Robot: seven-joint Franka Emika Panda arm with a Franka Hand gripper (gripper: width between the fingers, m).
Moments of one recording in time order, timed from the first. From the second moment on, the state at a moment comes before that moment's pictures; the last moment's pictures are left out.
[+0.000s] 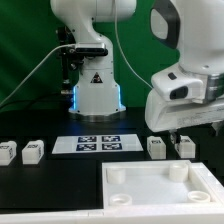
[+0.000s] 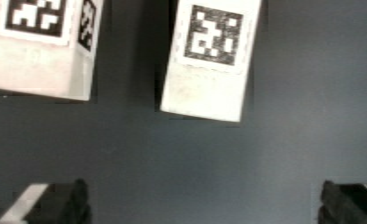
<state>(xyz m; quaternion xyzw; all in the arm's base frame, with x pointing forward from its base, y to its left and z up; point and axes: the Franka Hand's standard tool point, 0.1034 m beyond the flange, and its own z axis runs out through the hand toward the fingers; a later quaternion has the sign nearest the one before) 0.439 0.178 0.045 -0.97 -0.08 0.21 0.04</state>
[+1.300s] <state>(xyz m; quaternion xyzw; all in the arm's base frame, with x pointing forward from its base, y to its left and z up) 0.399 0.180 0.016 -0.90 -0.06 0.44 0.00</state>
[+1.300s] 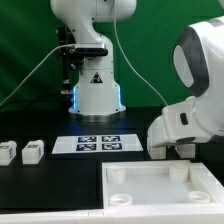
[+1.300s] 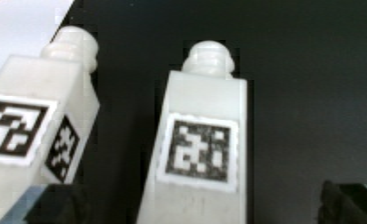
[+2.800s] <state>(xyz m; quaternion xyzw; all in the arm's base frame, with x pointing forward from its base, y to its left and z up) 0.392 0.181 0.012 -0.90 -0.06 0.44 0.00</state>
